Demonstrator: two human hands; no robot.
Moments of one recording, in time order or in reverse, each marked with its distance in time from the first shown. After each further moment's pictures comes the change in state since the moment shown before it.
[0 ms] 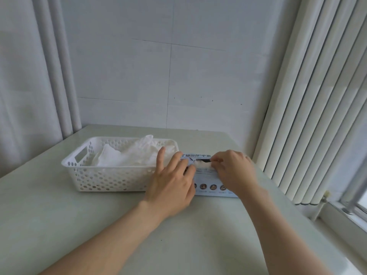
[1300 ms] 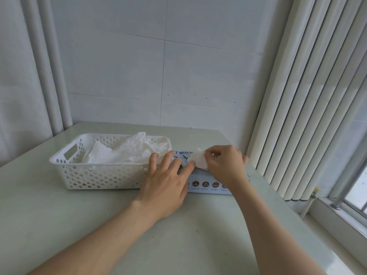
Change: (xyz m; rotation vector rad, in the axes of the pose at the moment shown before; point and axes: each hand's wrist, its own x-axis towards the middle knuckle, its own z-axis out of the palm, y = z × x) left_hand -0.002 0.008 0.003 -0.004 -0.057 -0.027; right_hand -0.002 -0.013 -0.004 0.276 0.108 0.200
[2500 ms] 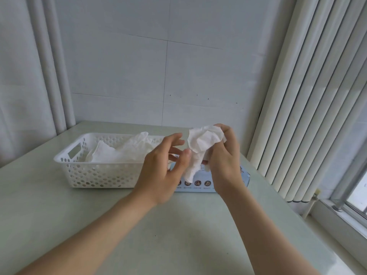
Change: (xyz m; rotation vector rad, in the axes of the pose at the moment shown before) left_hand 0.008 -0.009 -0.044 -1.022 0.207 -0.336; right_hand -0.034 -0.059 -0.019 1.050 -0.006 0.064
